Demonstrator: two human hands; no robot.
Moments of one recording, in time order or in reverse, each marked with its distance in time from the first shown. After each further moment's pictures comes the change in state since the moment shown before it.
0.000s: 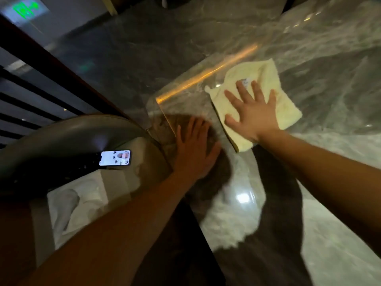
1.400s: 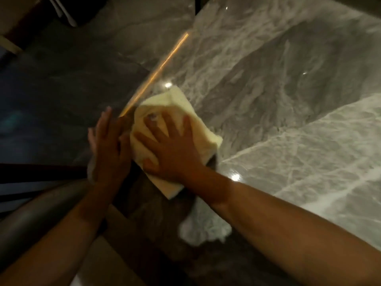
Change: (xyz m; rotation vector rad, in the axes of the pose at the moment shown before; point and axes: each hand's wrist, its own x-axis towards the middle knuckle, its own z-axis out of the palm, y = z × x) left_hand 0.138 -0.079 -0.038 -0.215 0.122 0.145; right_hand 0.032 -0.072 0.013 0.196 0.116 0.014
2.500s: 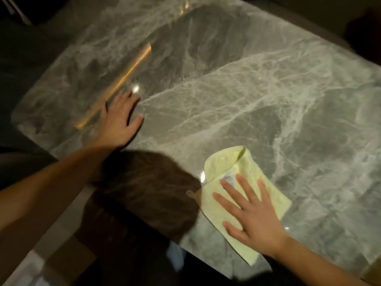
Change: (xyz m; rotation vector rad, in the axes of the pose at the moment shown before) left_hand -0.101 0.147 0.067 0.167 -0.258 0.301; right_hand -0.461 0.089 -0.020 -0.114 -0.196 0.177
